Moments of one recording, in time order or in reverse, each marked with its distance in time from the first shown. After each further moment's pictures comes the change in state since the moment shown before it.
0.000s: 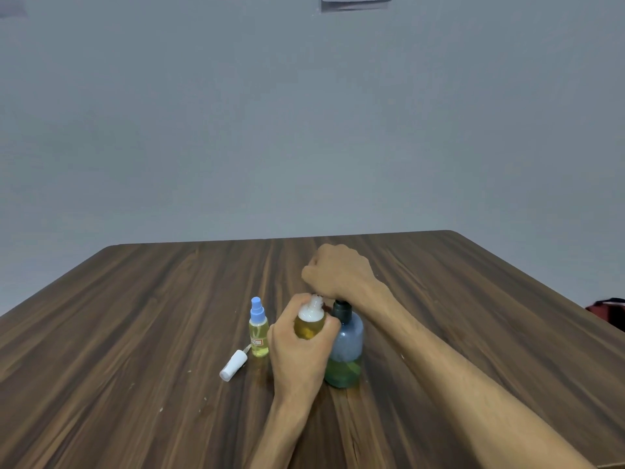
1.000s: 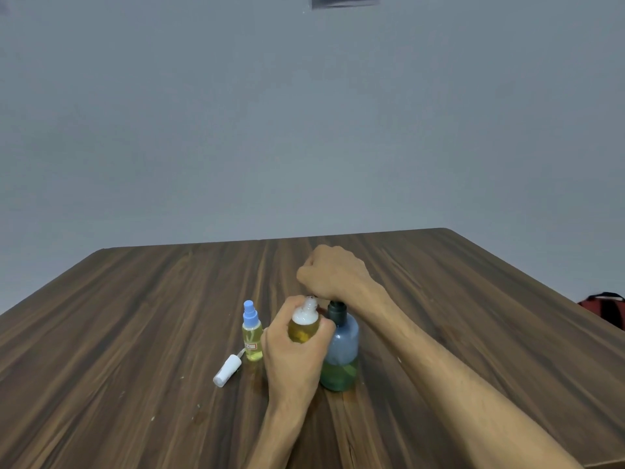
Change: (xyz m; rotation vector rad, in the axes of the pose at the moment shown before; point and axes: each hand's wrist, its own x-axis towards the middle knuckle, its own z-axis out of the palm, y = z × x) left_hand 0.000 -0.003 0.000 -0.010 -0.018 -0.021; right_hand 0.001 0.003 -0.001 0.019 -0.001 -0.007
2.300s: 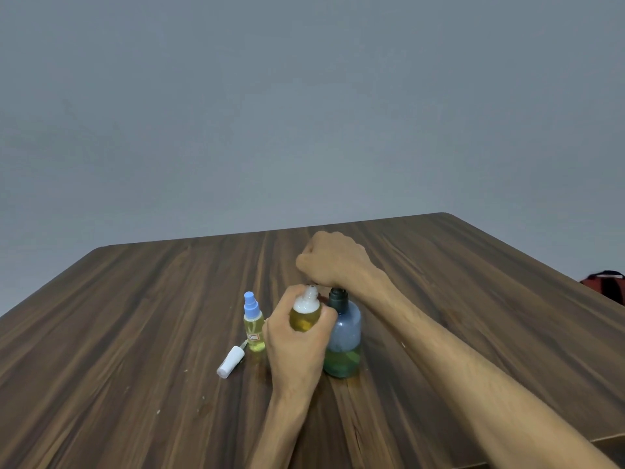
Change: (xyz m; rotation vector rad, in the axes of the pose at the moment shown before) left_hand 0.001 0.000 -0.001 0.030 -0.013 0.007; right_hand 0.000 -0.001 -0.001 0.008 0.023 -0.006
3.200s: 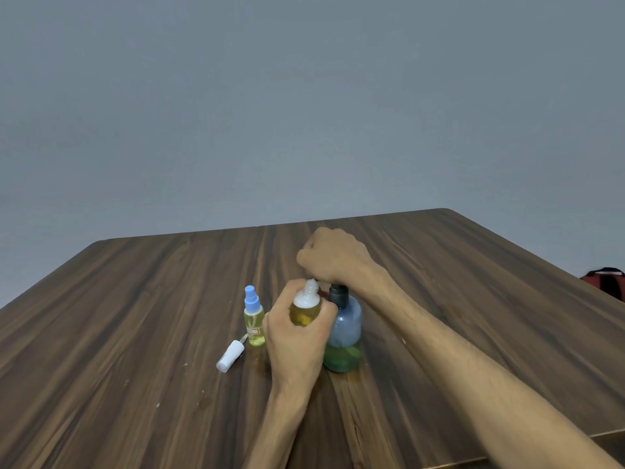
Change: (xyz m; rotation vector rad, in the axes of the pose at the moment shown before) left_hand 0.000 0.002 0.001 -0.005 -0.004 0.010; right_hand -0.001 0.002 0.002 0.030 -0.007 0.019
